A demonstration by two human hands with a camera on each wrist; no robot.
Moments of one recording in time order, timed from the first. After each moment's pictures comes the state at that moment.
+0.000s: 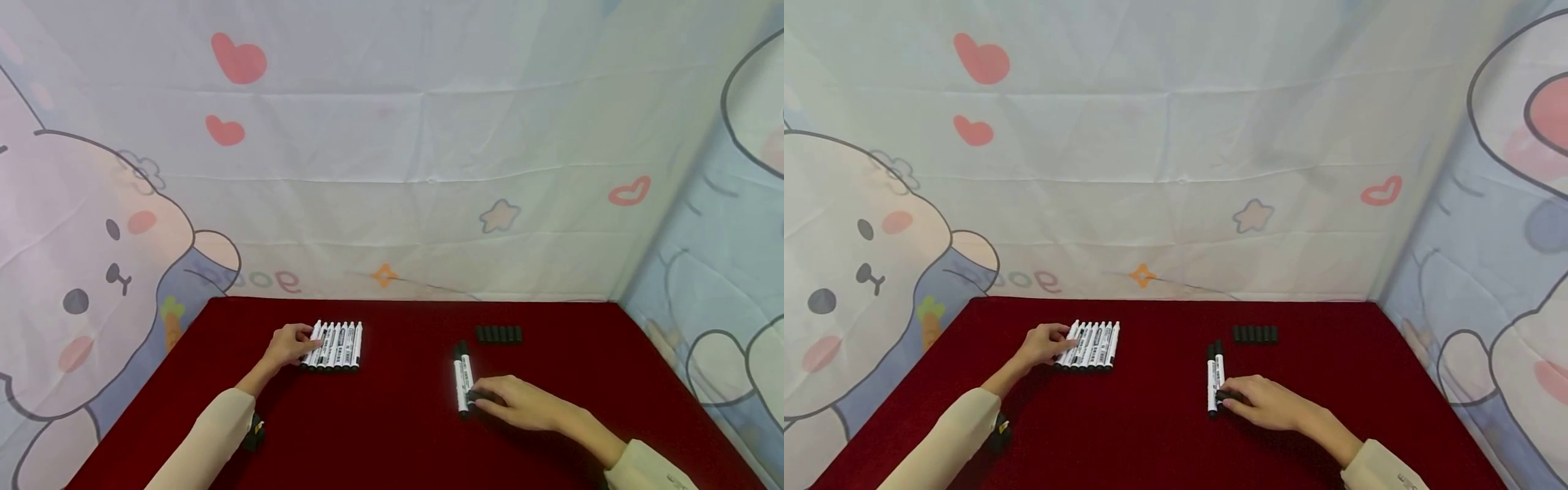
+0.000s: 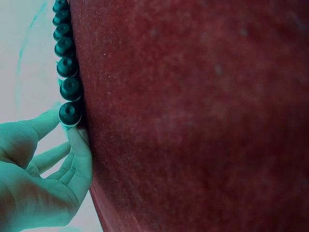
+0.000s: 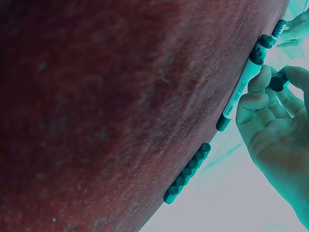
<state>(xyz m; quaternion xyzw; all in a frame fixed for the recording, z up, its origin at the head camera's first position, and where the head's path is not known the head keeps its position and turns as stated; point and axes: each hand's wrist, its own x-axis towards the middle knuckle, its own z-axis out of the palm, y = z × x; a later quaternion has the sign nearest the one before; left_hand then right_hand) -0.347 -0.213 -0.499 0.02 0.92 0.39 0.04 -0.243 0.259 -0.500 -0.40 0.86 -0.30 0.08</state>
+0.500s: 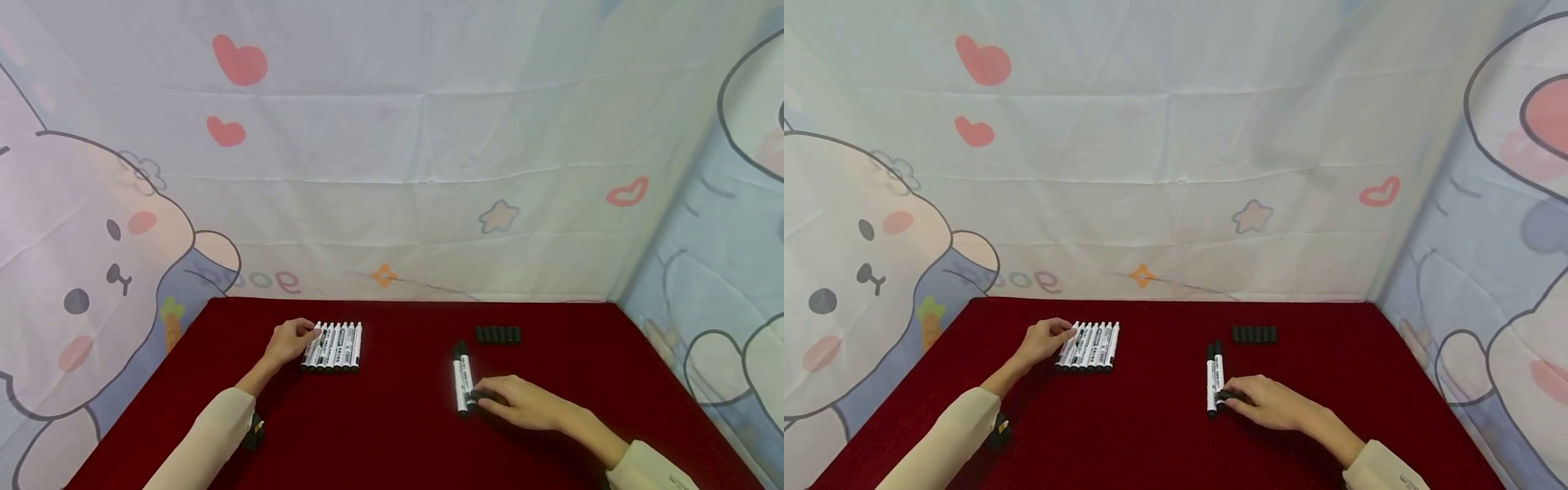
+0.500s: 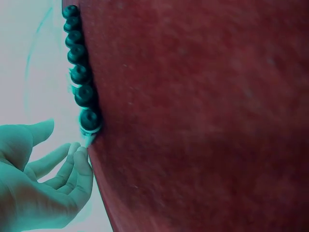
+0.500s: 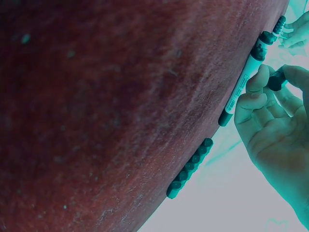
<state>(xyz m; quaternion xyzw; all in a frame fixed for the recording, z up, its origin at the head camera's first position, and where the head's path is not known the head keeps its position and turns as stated) -0.348 -0.206 -0.495 0.06 0.93 0.35 -0.04 -0.240 0.265 -0.497 -0.38 0.87 -0.30 0.09</state>
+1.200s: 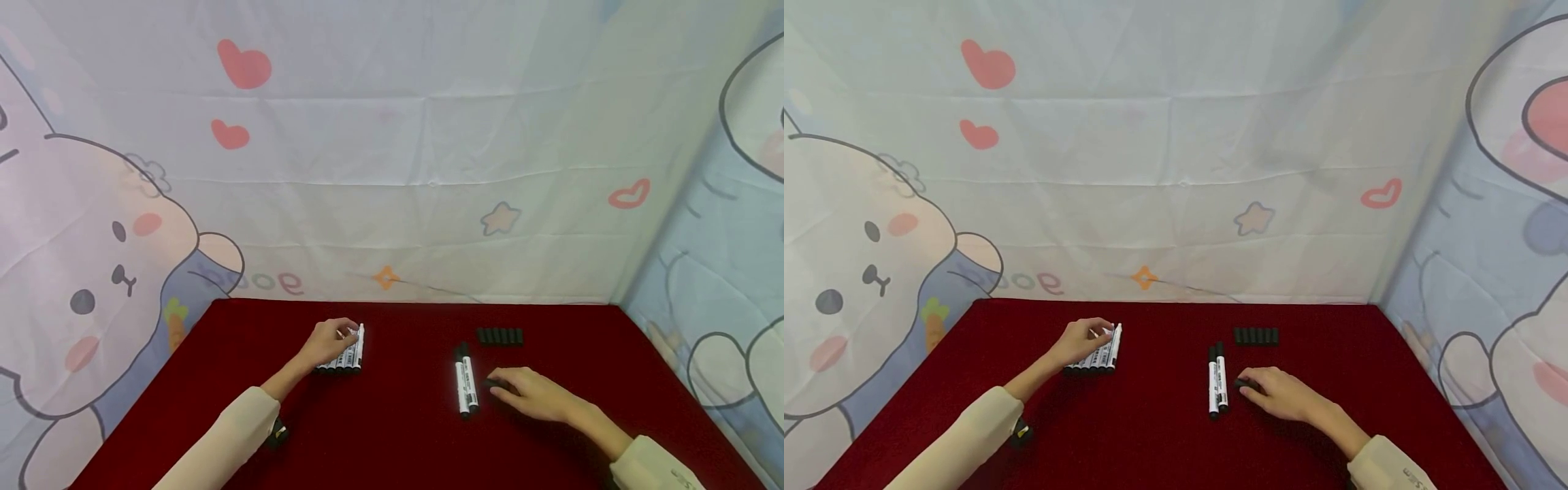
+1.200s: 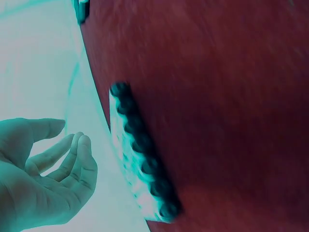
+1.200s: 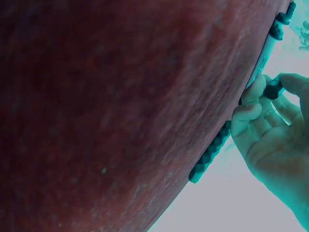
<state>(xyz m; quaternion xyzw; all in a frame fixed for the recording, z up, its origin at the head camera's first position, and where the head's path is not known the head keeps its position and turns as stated) -0.331 -0.143 -0.467 0.20 0.91 0.35 -0.02 -0.252 0.281 -0.498 -0.33 0.91 -0.25 0.04</state>
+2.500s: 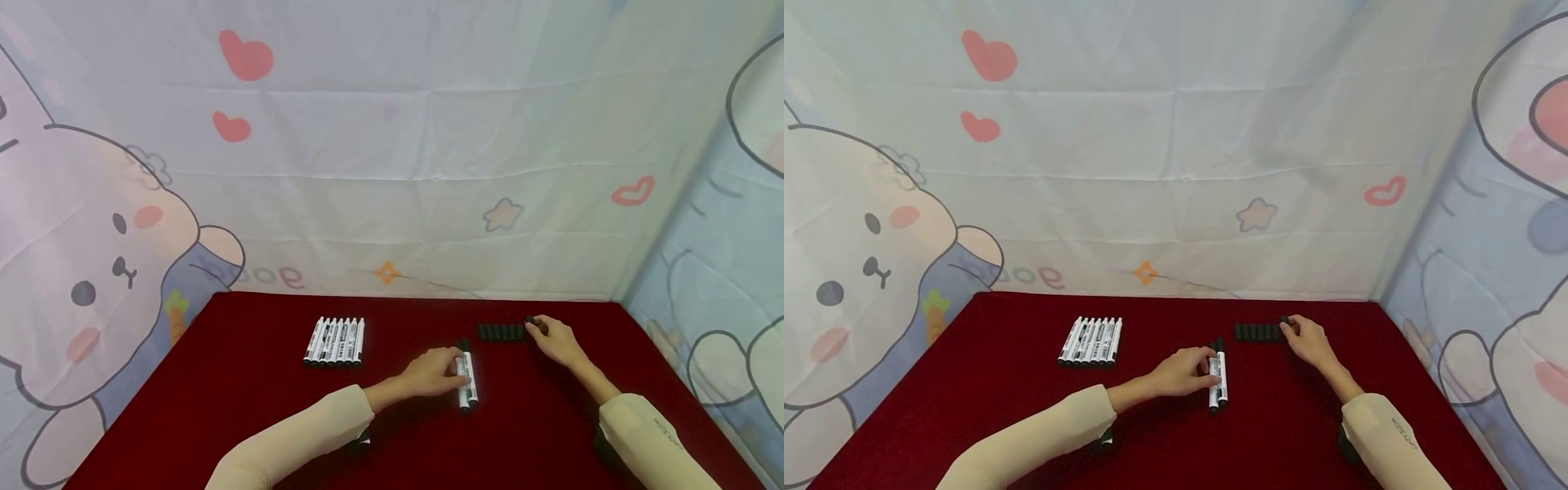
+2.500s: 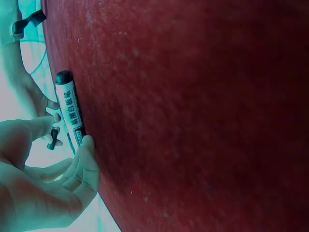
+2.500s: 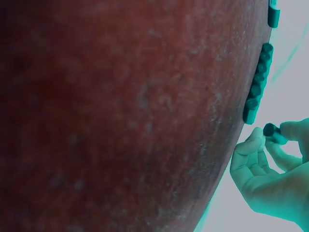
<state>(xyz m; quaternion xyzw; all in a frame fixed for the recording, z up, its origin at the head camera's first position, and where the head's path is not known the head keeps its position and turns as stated) -0.292 0.024 -0.496 0.35 0.89 0.29 0.07 -0.317 0.334 -0.507 -0.08 0.93 -0.35 -0.06</state>
